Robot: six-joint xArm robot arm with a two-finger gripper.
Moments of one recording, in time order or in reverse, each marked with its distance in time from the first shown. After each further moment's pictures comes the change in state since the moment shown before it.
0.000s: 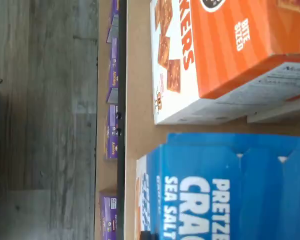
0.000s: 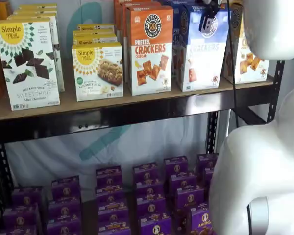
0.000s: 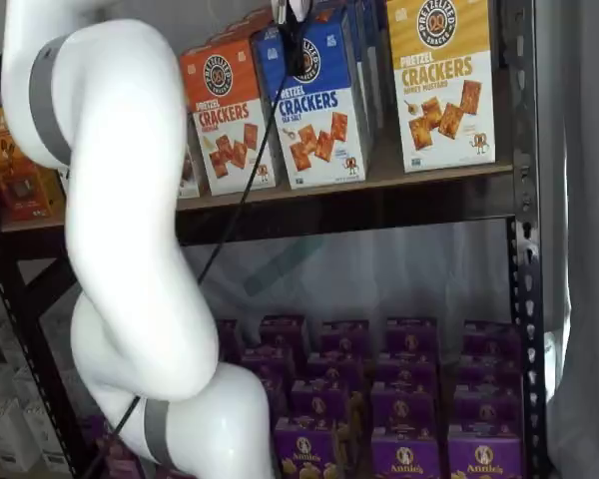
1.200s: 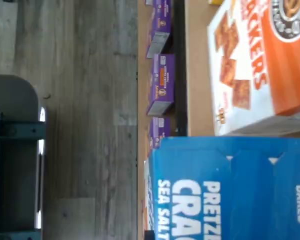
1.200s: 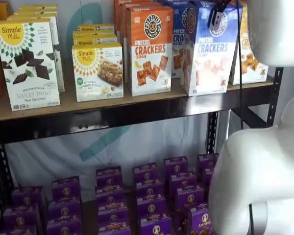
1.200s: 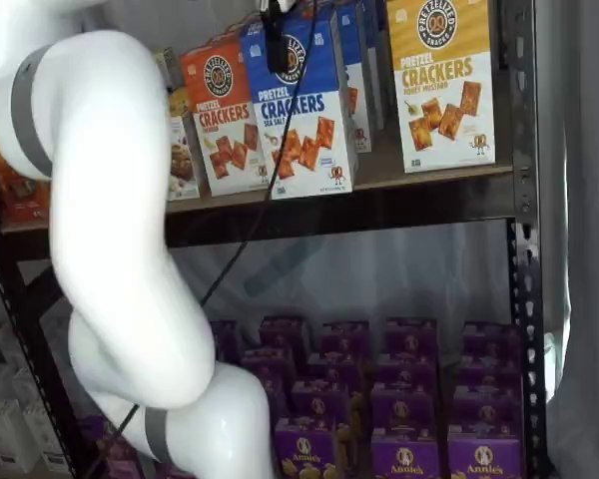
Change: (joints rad) arm -0.043 -0.074 -0.026 0.031 0.198 -0.010
